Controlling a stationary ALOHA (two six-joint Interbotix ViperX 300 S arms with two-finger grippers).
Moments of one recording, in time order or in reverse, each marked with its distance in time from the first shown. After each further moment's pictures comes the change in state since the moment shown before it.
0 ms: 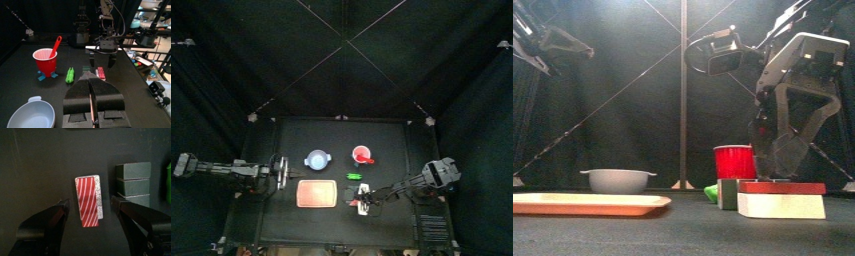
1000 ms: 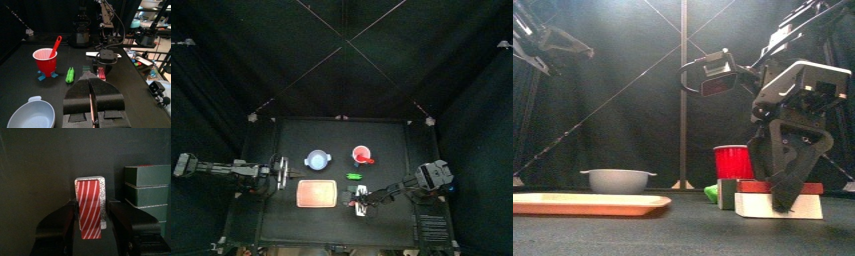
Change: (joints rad) left arm 0.000 0.000 0.002 0.000 0.000 0.000; right arm 0.002 0.095 -0.023 0.000 -0.032 0.000
